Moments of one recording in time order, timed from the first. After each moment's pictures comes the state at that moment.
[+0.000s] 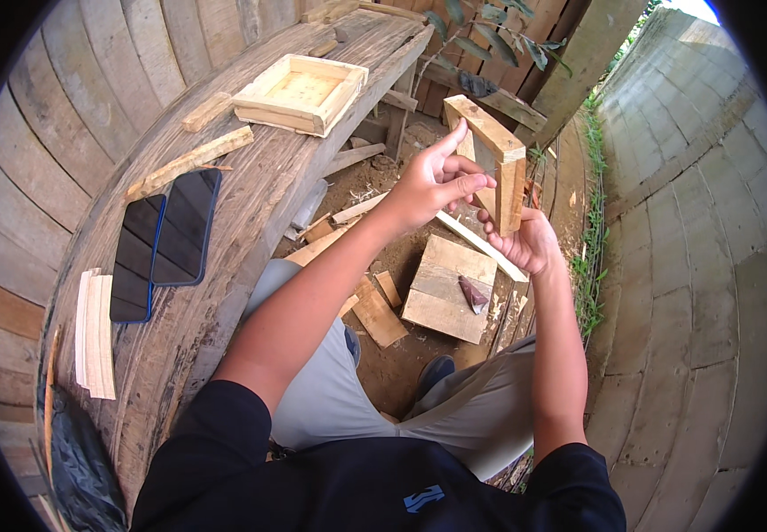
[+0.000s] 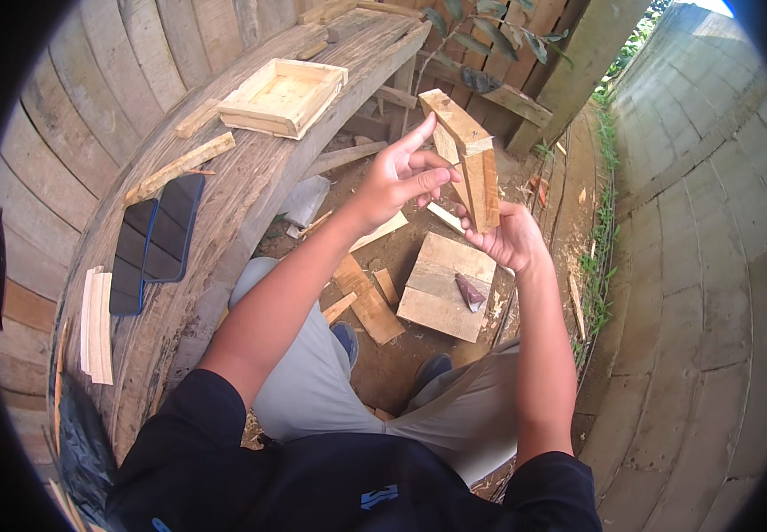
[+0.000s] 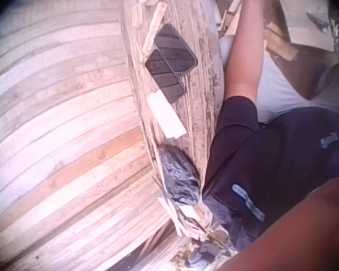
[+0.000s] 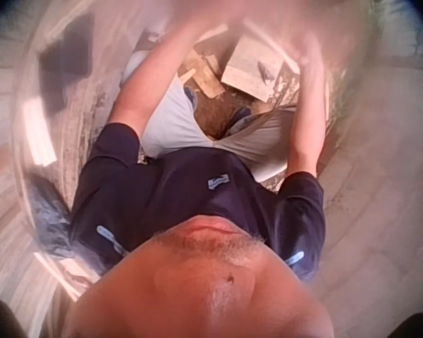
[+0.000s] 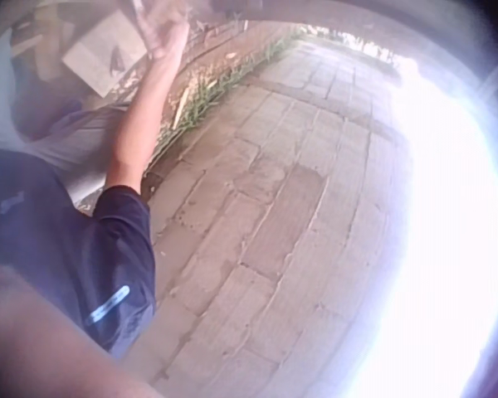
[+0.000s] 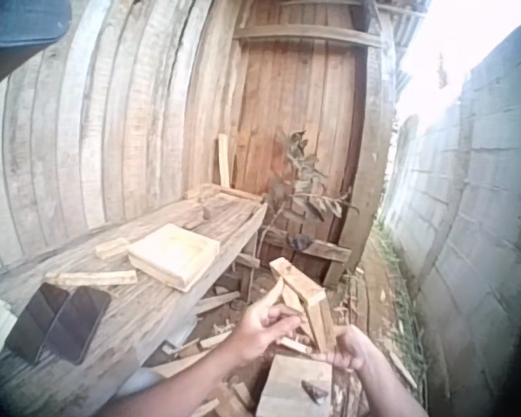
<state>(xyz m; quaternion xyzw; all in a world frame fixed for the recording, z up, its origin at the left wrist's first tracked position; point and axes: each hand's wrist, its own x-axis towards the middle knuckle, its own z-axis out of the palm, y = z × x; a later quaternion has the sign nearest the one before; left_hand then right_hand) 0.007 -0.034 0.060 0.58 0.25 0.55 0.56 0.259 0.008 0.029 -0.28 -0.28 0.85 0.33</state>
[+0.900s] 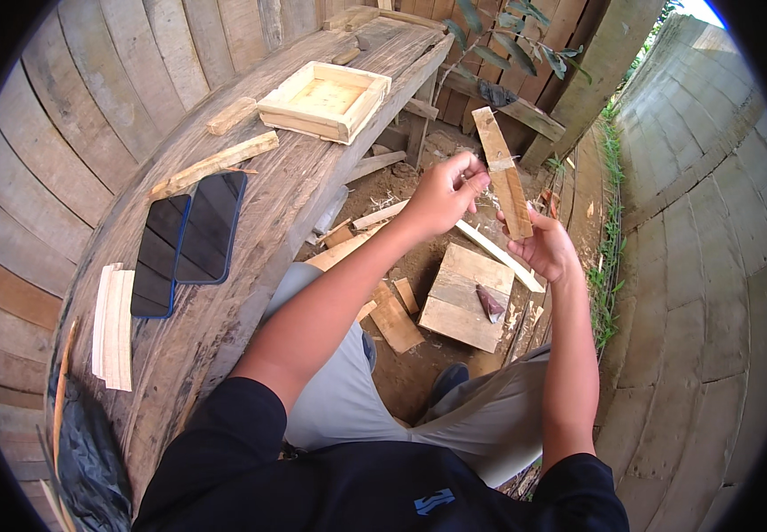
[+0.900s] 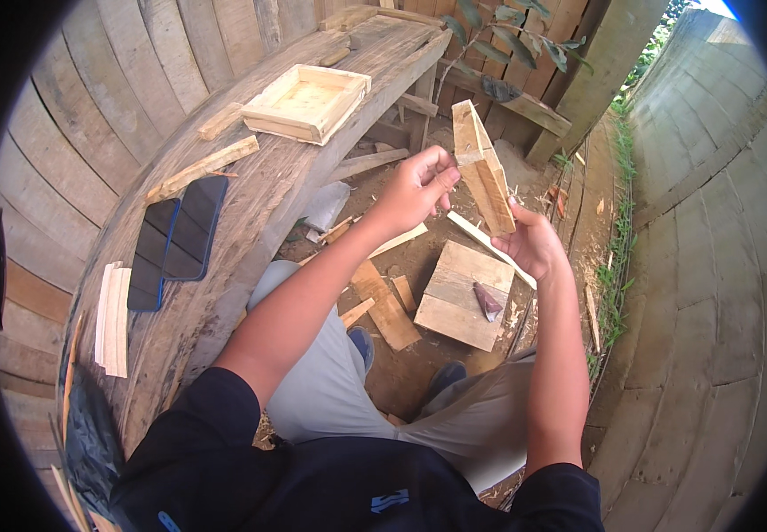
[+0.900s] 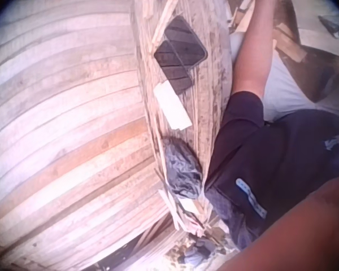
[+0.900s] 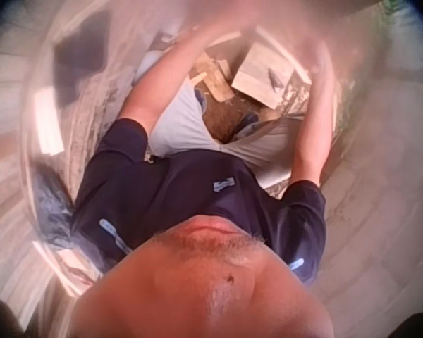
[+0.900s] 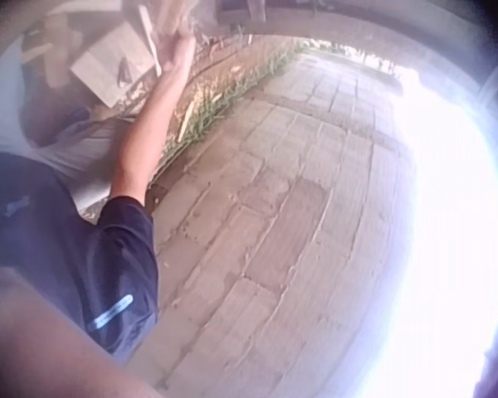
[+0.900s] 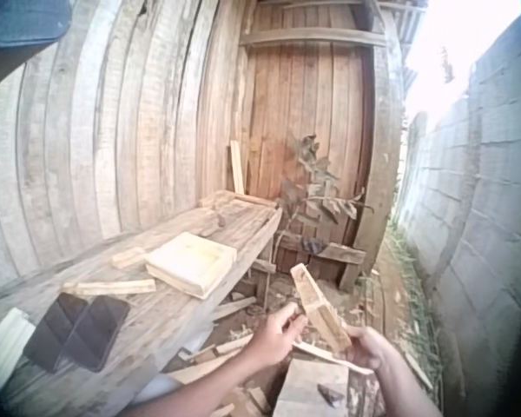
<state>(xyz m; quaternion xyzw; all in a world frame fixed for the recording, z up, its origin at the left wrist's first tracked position) 0.010 -0.027 0.045 0.60 0.38 0.54 0.44 0.253 0.006 0.037 -0.43 -0.37 0.74 0.35</state>
